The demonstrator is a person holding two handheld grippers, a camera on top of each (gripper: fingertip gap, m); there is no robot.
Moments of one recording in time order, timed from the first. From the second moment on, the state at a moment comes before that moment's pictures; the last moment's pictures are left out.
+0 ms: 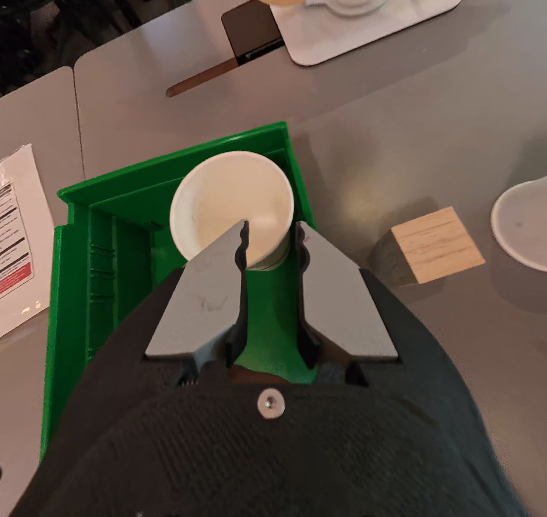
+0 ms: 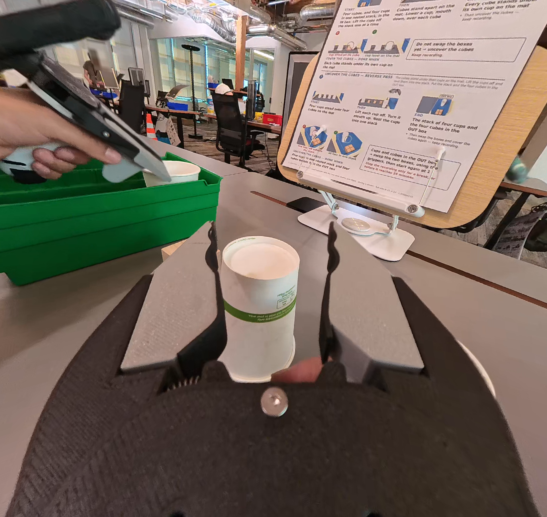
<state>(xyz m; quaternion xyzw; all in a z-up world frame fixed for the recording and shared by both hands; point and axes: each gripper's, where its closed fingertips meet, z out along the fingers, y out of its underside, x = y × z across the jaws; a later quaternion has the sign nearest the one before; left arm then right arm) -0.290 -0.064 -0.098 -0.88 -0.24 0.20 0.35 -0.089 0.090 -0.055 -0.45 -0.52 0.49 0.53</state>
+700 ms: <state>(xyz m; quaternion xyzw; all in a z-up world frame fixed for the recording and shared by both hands) -0.032 -0.025 0.042 -0.53 -0.05 -0.08 0.84 -0.044 -0.021 -0.035 -0.31 -0.56 0.75 0.15</state>
